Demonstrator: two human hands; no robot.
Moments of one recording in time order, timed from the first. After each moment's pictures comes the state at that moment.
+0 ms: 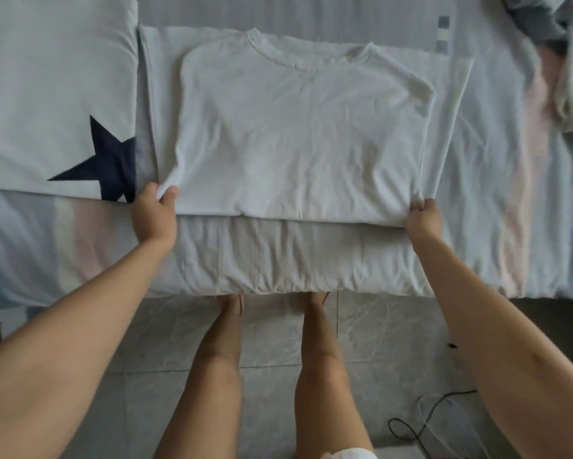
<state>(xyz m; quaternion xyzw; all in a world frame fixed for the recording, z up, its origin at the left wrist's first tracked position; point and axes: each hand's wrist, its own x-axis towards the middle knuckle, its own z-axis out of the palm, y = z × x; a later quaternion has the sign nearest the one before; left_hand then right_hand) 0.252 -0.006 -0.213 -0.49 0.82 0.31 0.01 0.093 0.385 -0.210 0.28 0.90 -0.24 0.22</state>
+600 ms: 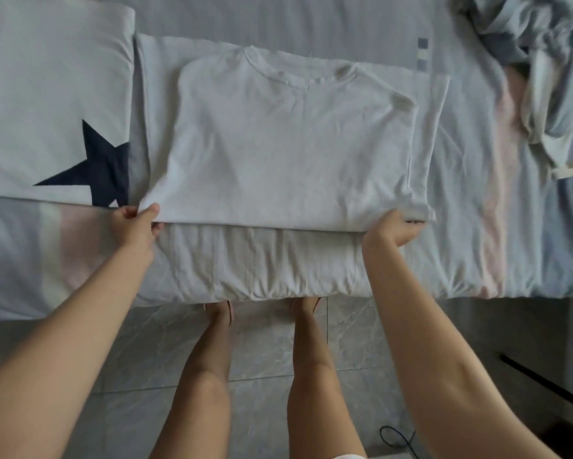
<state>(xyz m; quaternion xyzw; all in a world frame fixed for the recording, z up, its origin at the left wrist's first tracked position) 0.263 -0.024 -0.217 -0.66 0.47 0.58 -0.06 0.121 0.308 -0.184 0.50 0.70 -0.50 -0.06</state>
